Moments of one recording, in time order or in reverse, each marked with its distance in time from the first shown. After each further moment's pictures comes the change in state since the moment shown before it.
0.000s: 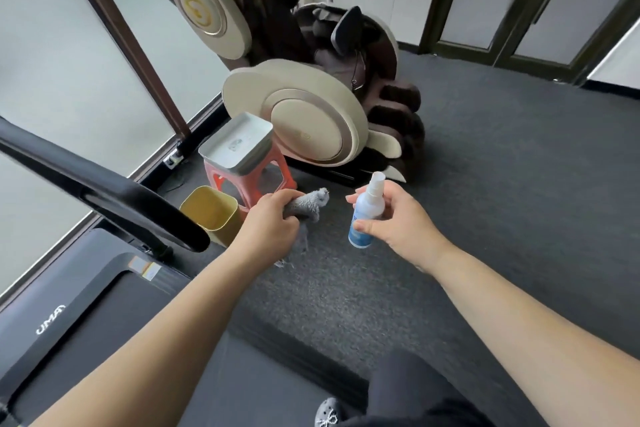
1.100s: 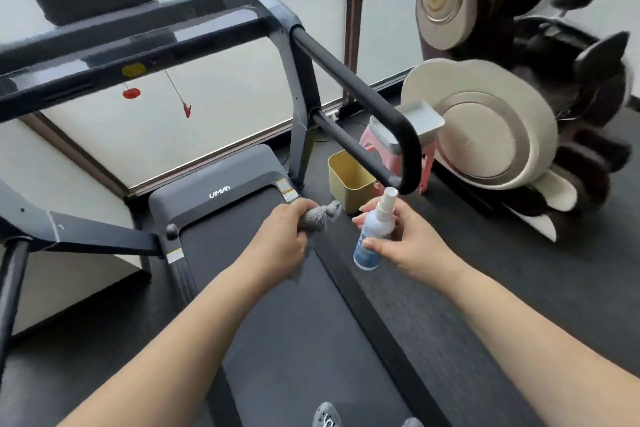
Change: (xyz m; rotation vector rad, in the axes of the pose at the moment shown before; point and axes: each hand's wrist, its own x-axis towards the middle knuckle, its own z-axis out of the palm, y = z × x) left_hand -0.241 -0.201 -0.143 -0.062 0.287 -0.332; right_hand -0.087 -0.068 0.285 -0.079 -0.624 -0.179
